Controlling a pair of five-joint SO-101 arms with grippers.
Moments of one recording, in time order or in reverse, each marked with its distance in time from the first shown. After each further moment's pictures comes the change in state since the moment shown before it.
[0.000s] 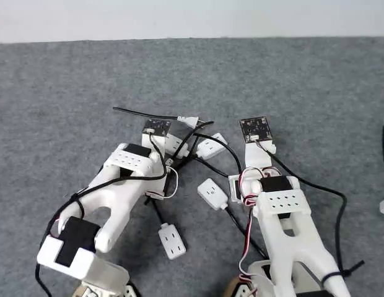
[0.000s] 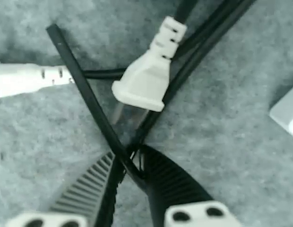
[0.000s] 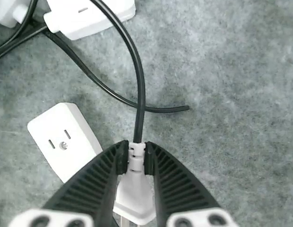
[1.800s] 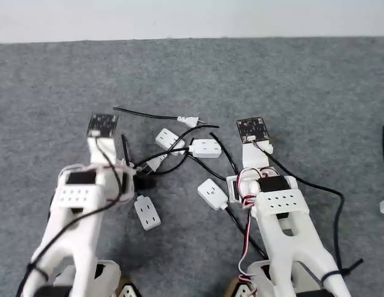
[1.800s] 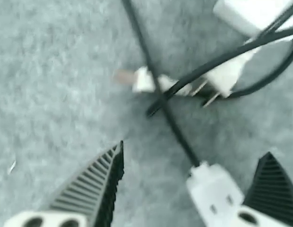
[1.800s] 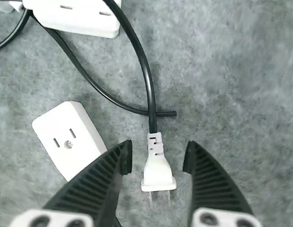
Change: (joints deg) left arm -20.3 -34.0 24.2 -10.8 -11.7; right arm -1.0 0.4 0.0 0.0 1.1
